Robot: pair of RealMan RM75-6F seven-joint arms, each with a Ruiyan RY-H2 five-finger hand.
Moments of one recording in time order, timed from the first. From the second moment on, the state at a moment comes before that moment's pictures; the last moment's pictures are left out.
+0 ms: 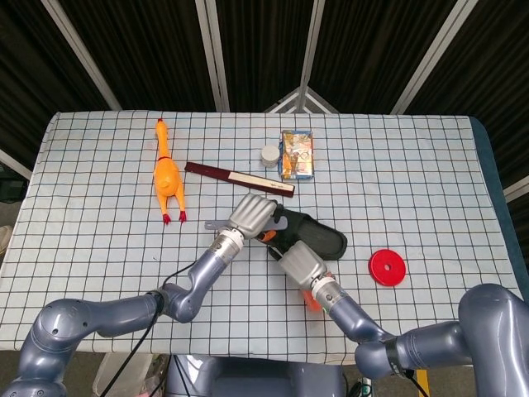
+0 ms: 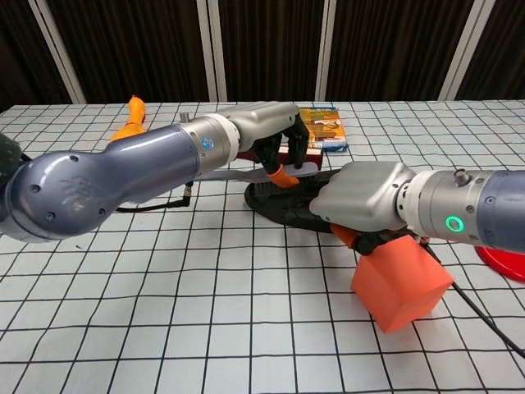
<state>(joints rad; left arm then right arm) -1.15 -1.90 -0.30 -1.08 0.99 0.79 0.30 1.09 -1.50 -0.07 -1.78 -0.67 1.01 -1.04</state>
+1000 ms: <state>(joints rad) -1.11 -1.77 -0.30 -1.25 0.89 0.76 0.39 1.08 -1.48 -0.09 -1.82 -0.70 1.06 -1.03</state>
